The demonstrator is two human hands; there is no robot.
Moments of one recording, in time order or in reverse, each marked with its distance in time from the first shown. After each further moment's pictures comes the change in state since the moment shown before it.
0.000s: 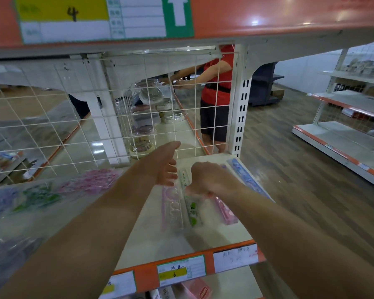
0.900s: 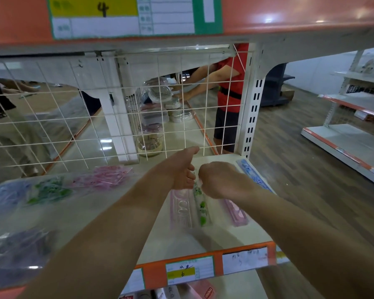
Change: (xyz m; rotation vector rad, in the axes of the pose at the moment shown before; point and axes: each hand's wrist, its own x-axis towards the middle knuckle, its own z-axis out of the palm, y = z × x) left_hand -0.008 -0.010 0.016 -0.090 -0.141 0.004; right_hand -0.010 0.001 -0.001 -0.221 0.076 -0.120
